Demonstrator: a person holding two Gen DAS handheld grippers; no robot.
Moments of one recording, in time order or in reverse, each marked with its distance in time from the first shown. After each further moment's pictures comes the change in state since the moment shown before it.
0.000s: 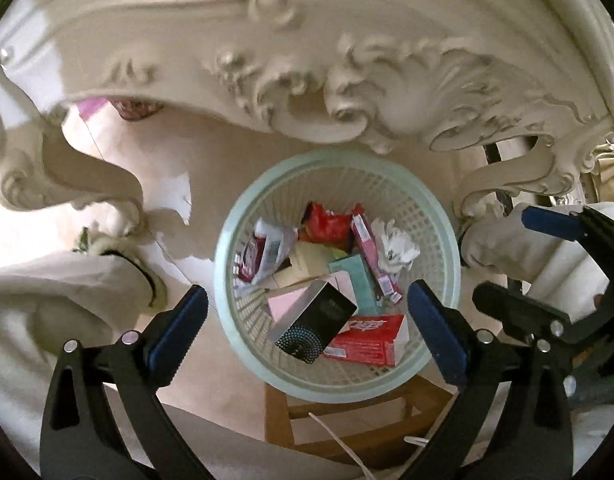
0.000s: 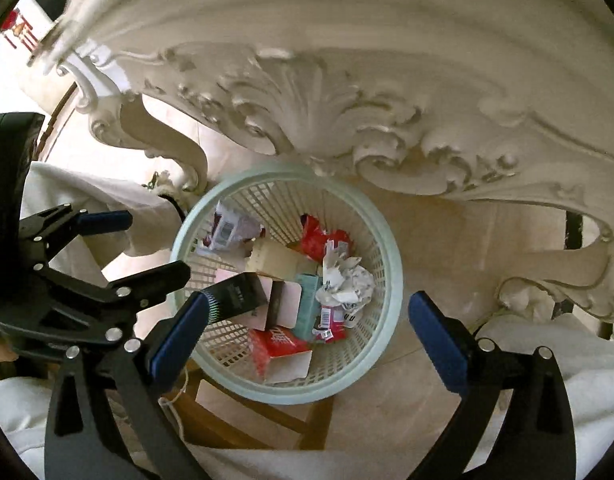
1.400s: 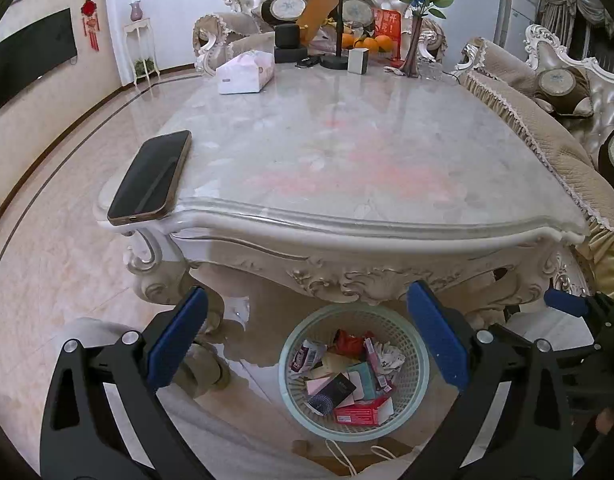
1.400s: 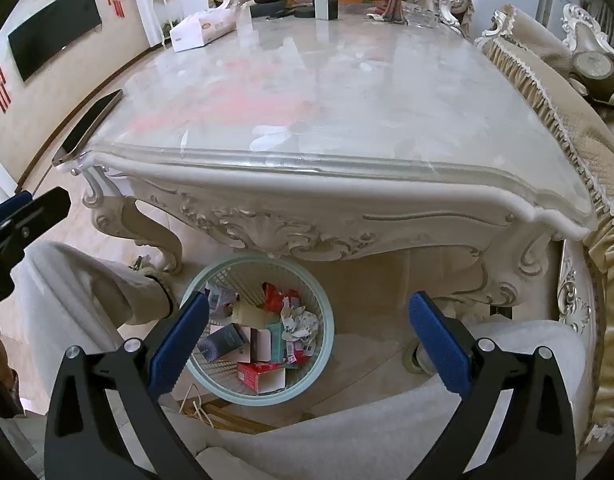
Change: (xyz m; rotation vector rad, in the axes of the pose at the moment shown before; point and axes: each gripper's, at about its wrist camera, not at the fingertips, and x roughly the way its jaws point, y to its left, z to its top) left arm -0.198 -0.028 0.001 -0.046 -0.482 0.192; right arm -0.127 -0.005 -0.009 0.144 -0.249 -0.167
